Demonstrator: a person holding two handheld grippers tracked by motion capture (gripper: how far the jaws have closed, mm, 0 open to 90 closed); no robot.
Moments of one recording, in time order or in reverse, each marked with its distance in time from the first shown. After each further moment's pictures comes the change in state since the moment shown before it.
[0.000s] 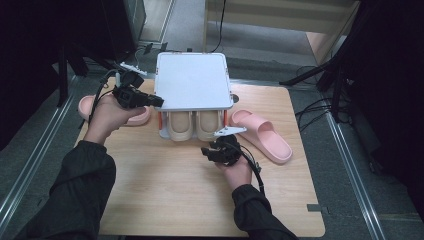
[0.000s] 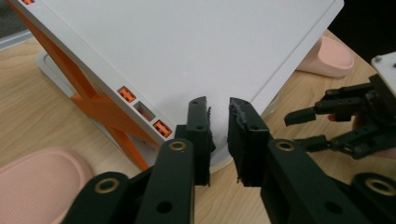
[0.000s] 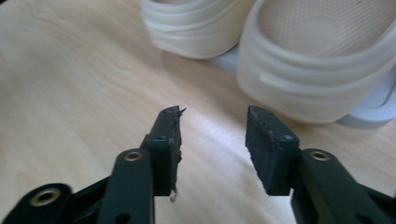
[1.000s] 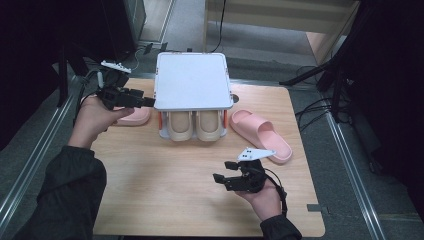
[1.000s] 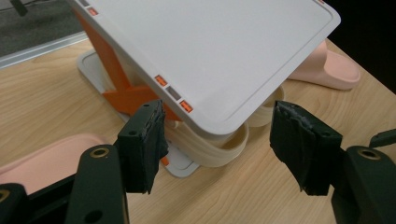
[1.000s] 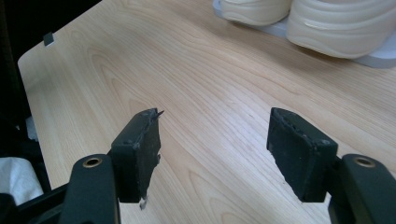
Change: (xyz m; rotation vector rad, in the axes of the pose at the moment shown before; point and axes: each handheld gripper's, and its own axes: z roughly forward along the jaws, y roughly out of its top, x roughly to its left) left arm 0.000 -0.014 -0.039 -0.066 0.070 -0.035; right arm 0.019 -0.046 -0.089 -0.032 0.151 -0.012
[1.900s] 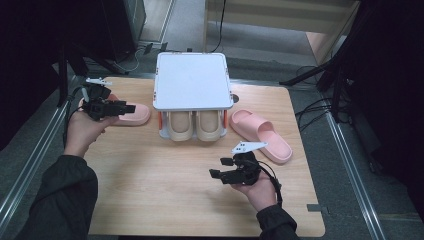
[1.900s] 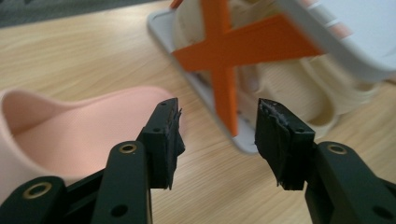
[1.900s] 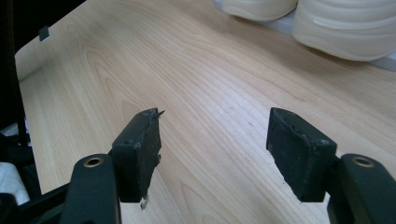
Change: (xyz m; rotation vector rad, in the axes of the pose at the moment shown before) left arm 0.061 -0.059 0.018 -0.003 0.151 -0.120; right arm -0.010 0.012 0.022 0.053 0.033 0.002
